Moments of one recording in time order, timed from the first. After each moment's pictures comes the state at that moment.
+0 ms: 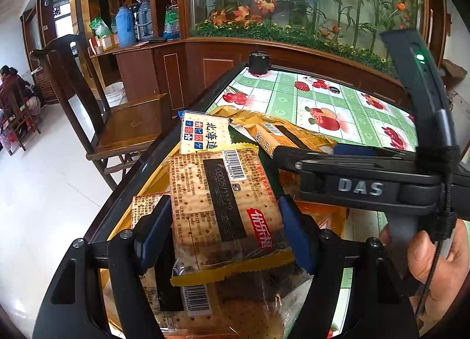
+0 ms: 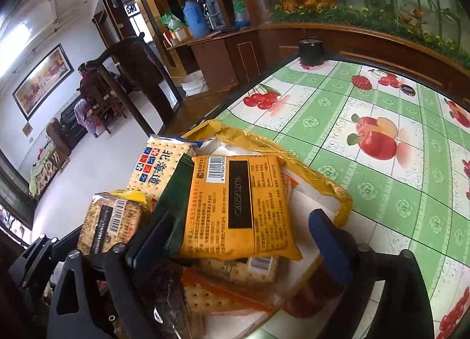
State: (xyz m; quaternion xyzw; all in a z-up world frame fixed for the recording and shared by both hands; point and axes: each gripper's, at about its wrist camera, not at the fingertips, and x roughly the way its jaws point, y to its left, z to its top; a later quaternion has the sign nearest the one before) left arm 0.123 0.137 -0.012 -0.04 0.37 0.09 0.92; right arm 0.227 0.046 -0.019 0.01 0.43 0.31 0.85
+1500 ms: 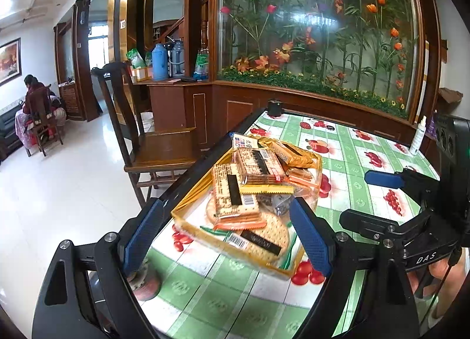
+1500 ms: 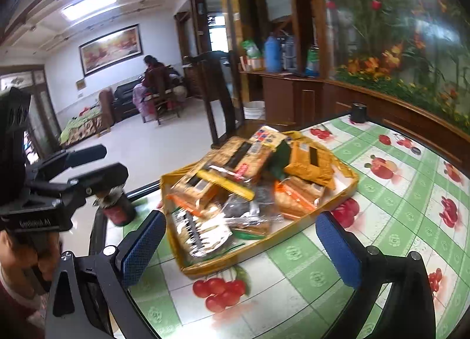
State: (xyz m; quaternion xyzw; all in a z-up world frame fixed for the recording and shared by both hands) left arm -0.038 0.134 0.037 -0.04 0.26 0.14 0.95; right arm 0.050 -0.013 0.038 -0.08 0.28 0.45 0.84
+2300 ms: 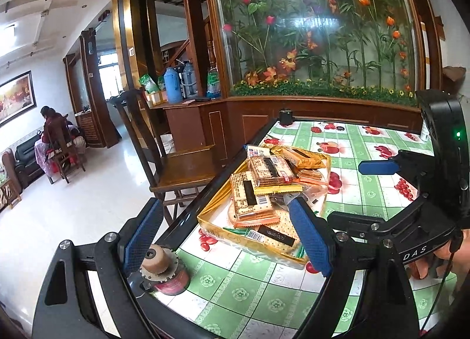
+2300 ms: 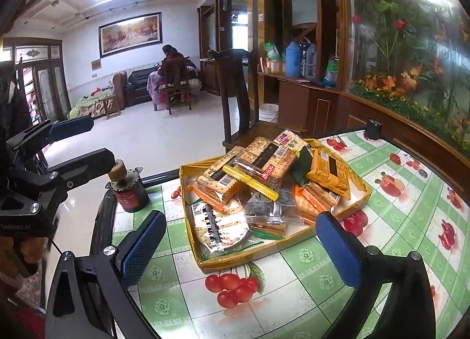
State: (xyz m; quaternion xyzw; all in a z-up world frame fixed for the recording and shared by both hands) left arm -0.070 0.112 0.048 0.02 0.23 0.18 0.96; right arm 0.026 0.001 0.041 -0.13 0.26 0.48 0.83
